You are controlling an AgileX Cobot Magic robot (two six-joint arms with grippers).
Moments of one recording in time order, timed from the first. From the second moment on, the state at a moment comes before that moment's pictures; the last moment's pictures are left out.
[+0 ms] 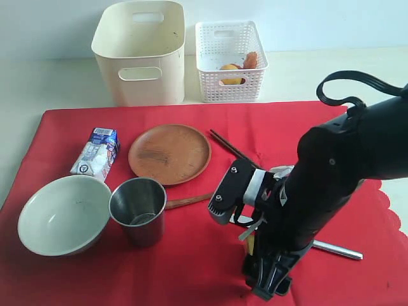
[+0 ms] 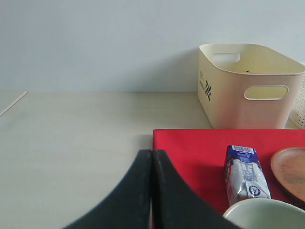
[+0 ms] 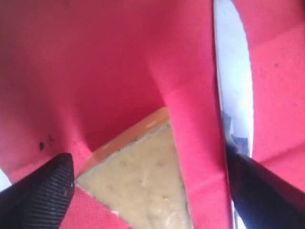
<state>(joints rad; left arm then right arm) -0.03 0.01 0.00 0.07 0.21 -0.06 0.88 1.70 -0.71 0.21 0.54 -0.50</state>
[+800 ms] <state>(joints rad) -0.03 0.01 0.00 0.07 0.21 -0.06 0.88 1.64 -0.71 0.20 0.54 -0.45</state>
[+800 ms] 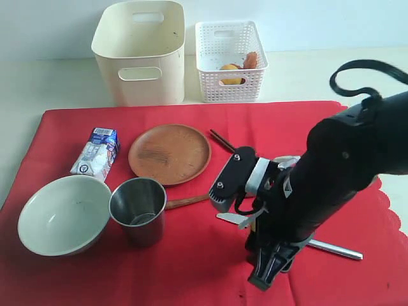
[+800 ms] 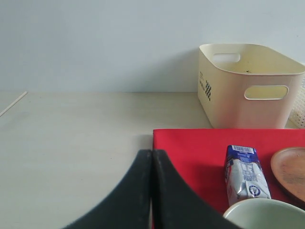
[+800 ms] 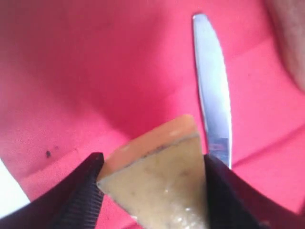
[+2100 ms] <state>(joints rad) -0.03 0.01 0.00 0.07 0.21 -0.06 0.70 1.63 -0.71 0.29 -0.81 -0.35</state>
